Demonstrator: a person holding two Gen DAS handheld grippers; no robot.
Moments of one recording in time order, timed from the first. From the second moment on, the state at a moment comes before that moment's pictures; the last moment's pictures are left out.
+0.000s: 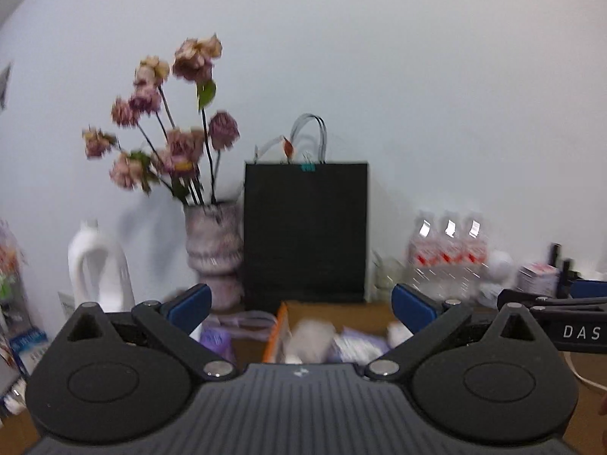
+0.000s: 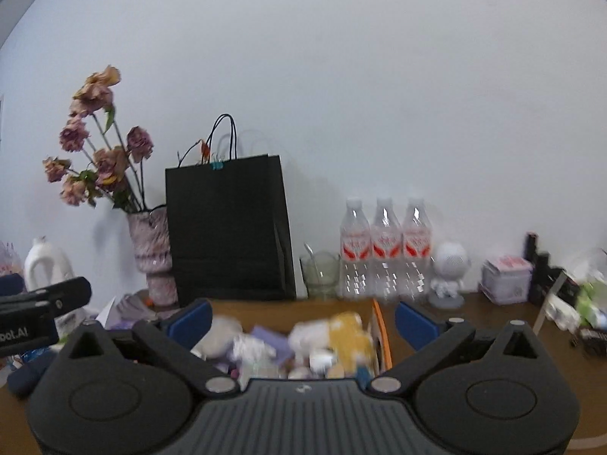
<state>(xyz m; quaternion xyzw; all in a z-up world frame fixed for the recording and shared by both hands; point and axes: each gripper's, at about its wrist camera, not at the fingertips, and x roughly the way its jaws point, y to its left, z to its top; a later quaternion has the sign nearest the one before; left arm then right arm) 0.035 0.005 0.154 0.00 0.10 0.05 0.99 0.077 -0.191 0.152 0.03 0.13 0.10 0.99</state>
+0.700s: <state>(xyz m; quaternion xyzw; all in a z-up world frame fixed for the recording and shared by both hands) -0.116 0.005 0.071 -0.01 0.19 0.03 0.98 -0.101 -0.192 0.060 0.01 0.20 0.12 0.97</state>
